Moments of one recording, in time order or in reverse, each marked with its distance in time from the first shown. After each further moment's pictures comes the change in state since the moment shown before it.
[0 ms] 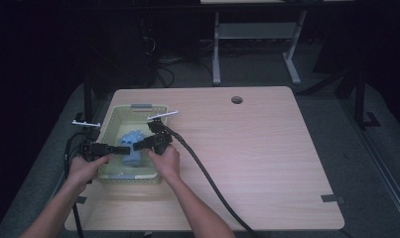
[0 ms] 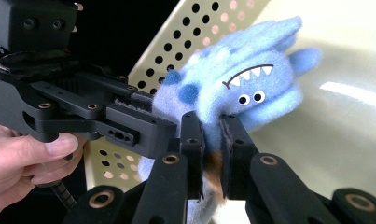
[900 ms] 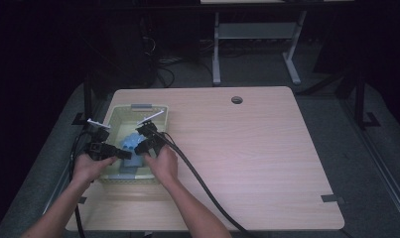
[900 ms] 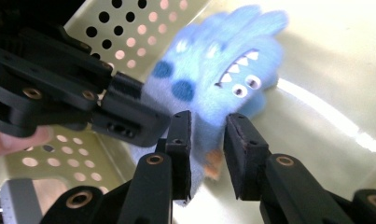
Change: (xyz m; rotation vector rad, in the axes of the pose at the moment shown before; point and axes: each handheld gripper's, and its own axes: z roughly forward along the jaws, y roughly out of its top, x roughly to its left) left arm -0.002 0.008 0.020 0.165 0.222 -0.018; right arm 0.019 0.002 0.016 0.115 -0.274 -0.139
